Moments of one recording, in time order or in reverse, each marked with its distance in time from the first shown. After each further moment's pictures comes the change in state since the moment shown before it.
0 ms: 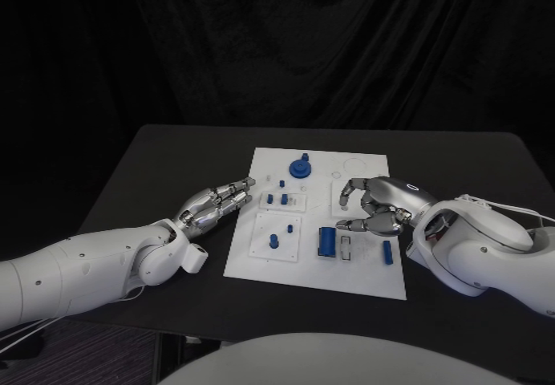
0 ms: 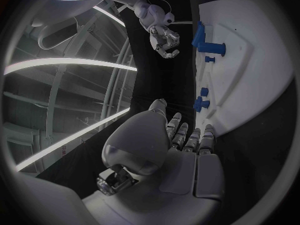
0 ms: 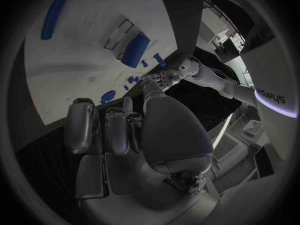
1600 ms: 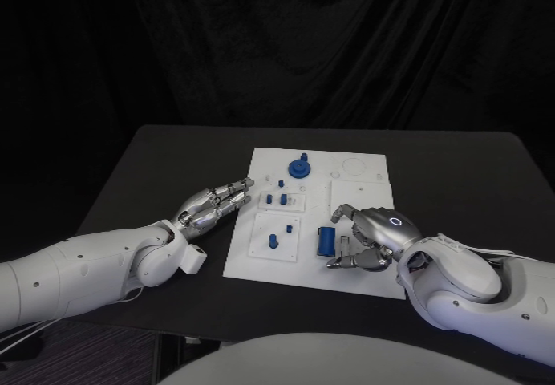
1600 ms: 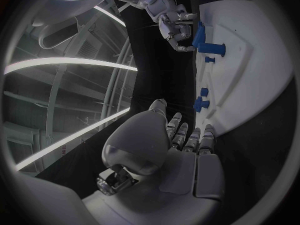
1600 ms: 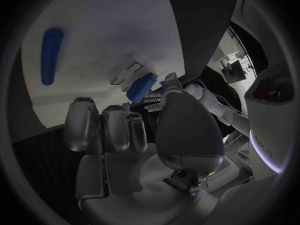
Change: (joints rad) left arm -0.002 -0.001 0.000 -0.003 0.000 0.007 0.004; left_hand 0.000 0.000 0.006 0.000 0.000 0.004 0.004 0.000 0.000 0.000 0.000 0.000 0.000 0.000 0.007 0.000 0.000 0.000 -0.002 0.001 0.000 0.001; right arm -0.160 0.051 0.000 -0.018 -0.322 -0.051 -0.159; right_hand -0.162 -0.168 -0.025 0.071 -0.207 -0.152 0.021 0.001 -0.243 0.000 0.007 0.000 -0.001 0.000 0.007 -0.069 -0.113 0.000 -0.001 0.006 -0.029 0.001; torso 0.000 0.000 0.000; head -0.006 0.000
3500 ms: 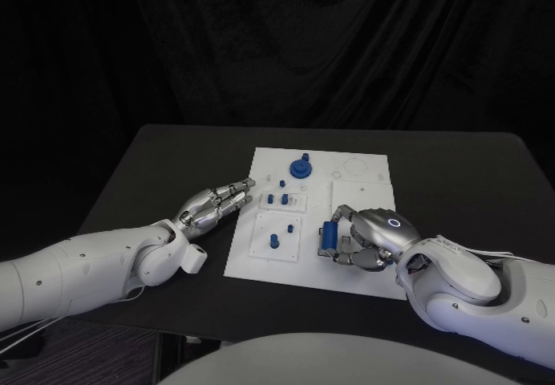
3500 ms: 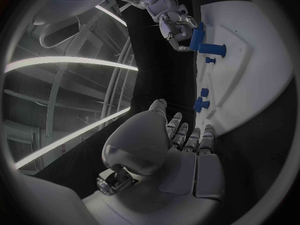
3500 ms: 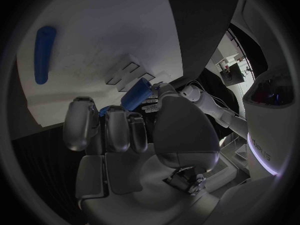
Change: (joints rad) left arm -0.003 0.002 0.001 -0.006 0.003 0.014 0.005; left_hand 0.000 0.000 0.005 0.006 0.000 0.003 0.011 0.000 0.000 0.000 0.007 0.000 0.000 0.000 0.000 0.000 0.000 0.000 0.002 0.002 0.000 -0.002; right arm -0.003 0.003 0.000 0.002 -0.021 -0.001 0.014; right_hand -0.041 0.161 0.096 -0.040 0.824 0.086 0.014 0.100 -0.143 0.000 -0.011 0.000 0.000 0.006 -0.009 0.016 0.031 0.000 0.001 -0.006 -0.013 0.000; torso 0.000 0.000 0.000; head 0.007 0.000
